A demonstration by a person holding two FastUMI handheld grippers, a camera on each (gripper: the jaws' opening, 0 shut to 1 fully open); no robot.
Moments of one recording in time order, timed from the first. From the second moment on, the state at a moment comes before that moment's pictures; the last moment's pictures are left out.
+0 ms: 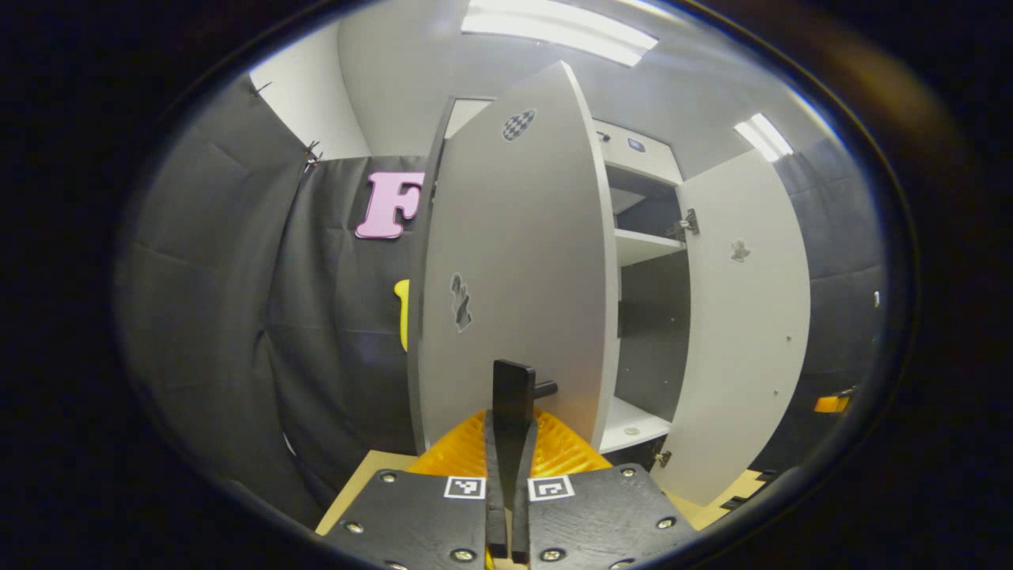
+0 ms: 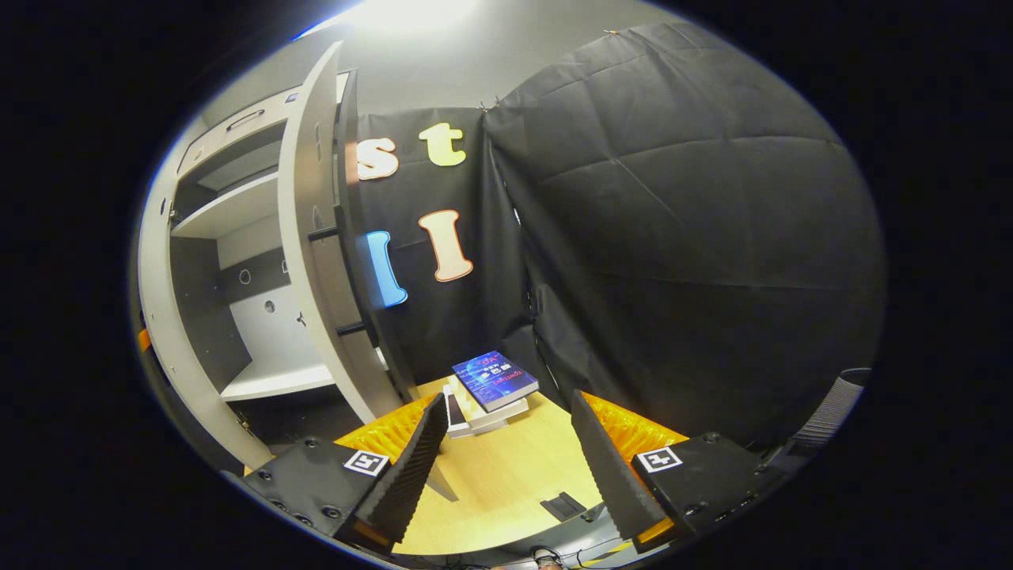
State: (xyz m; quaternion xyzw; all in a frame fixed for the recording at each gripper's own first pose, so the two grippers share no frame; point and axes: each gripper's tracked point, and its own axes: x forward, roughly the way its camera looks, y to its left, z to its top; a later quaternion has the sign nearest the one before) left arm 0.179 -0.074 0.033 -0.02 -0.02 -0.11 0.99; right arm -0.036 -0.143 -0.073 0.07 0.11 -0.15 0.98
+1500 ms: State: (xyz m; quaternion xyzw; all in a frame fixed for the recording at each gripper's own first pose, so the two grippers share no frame) left arm 0.166 0.041 0.029 0.02 -0.02 -0.04 1.00; right arm -0.064 -0.104 -0.065 0.07 0.10 -0.13 0.98
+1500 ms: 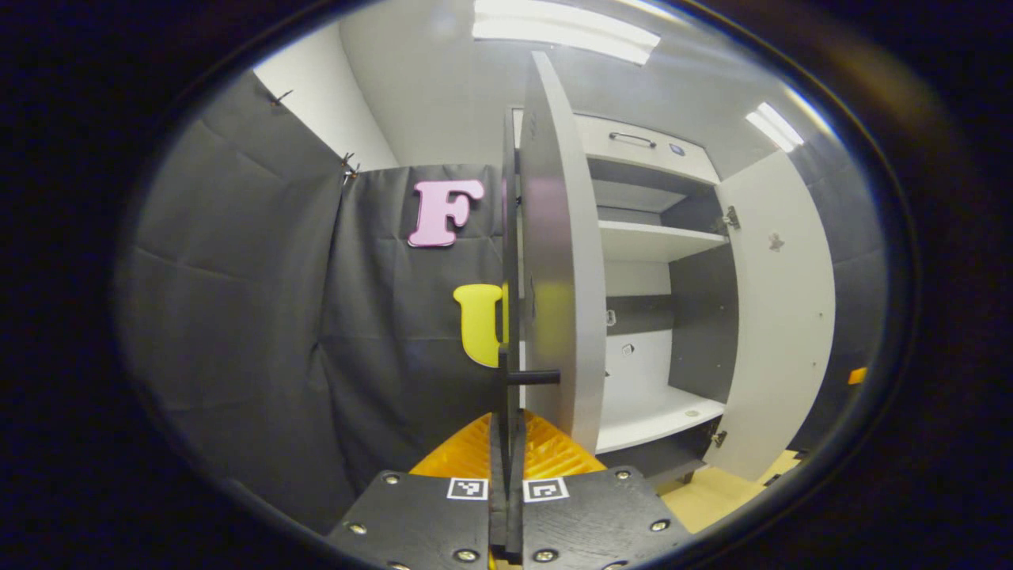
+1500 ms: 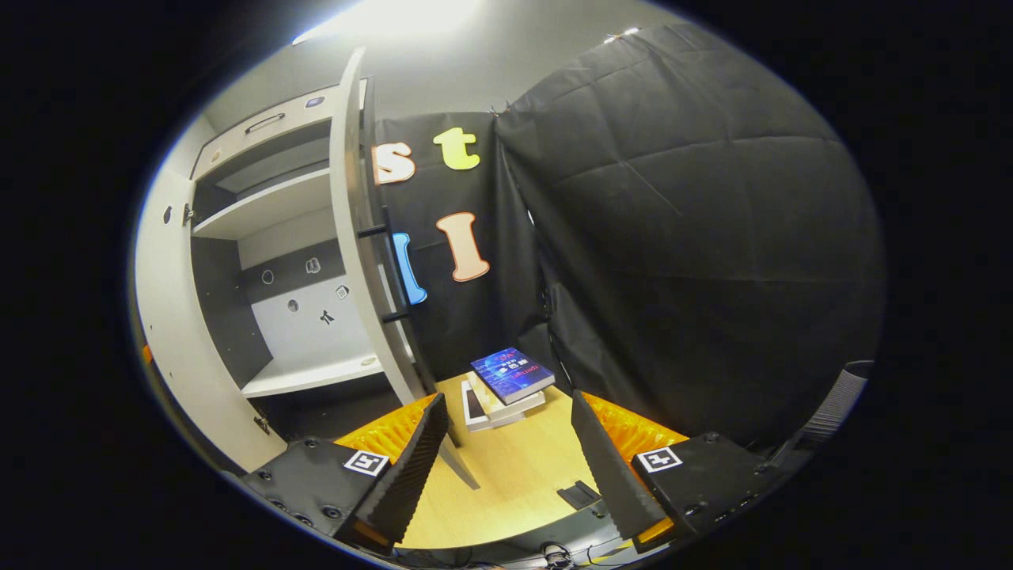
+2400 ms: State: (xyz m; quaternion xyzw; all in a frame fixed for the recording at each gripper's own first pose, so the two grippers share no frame) left arm 0.070 -0.018 0.024 0.05 -0.04 -0.04 1.00; right arm -0.049 -0.041 -0.053 0.08 0.08 -0.05 0.99
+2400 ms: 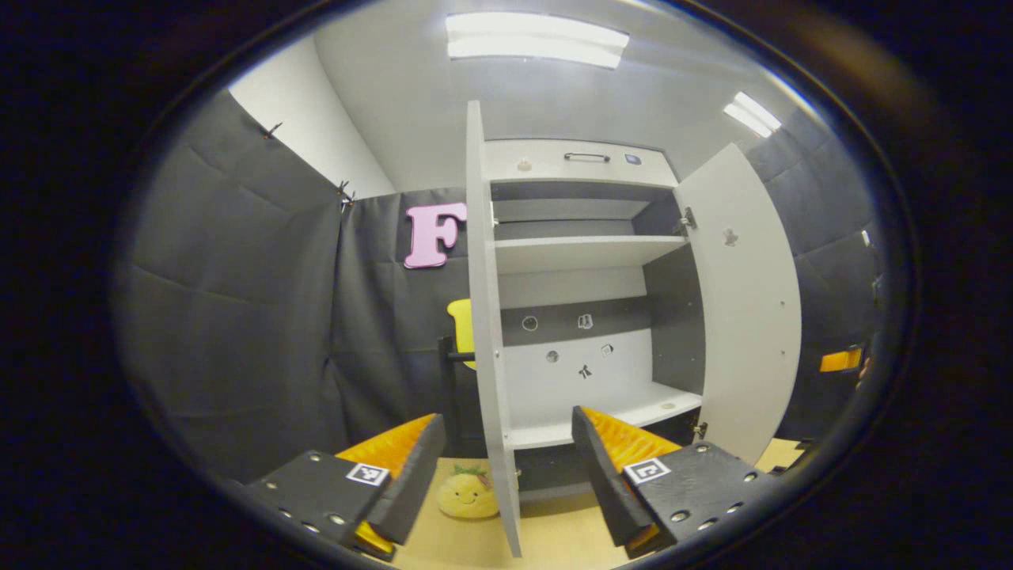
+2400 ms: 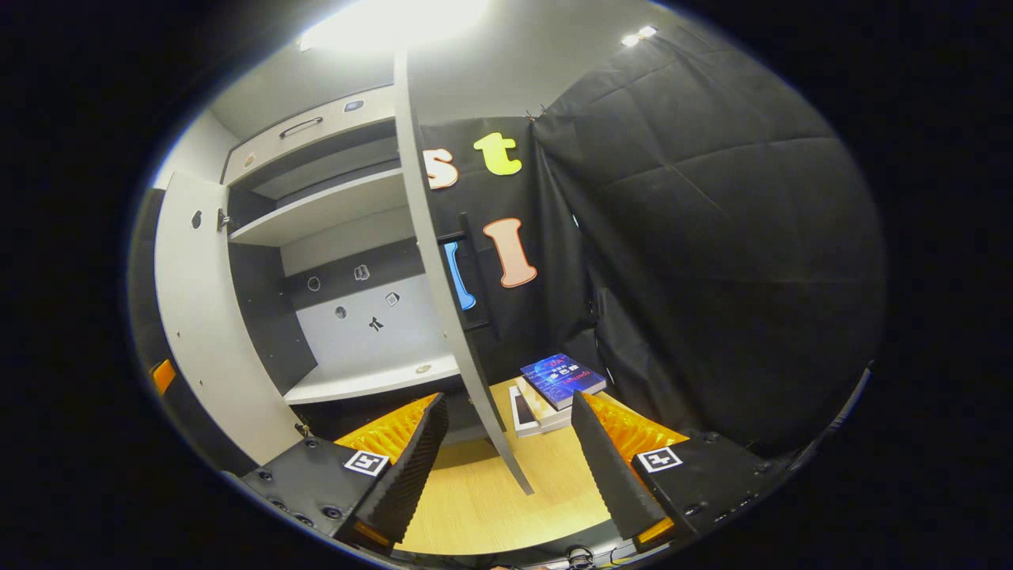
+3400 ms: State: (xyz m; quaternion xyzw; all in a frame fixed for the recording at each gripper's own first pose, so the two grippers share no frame) left arm 0.040 -0.051 -0.024 0.00 -0.01 -0.06 1.00; right arm -0.071 0.011 -0.043 0.03 0.04 -0.02 1.00
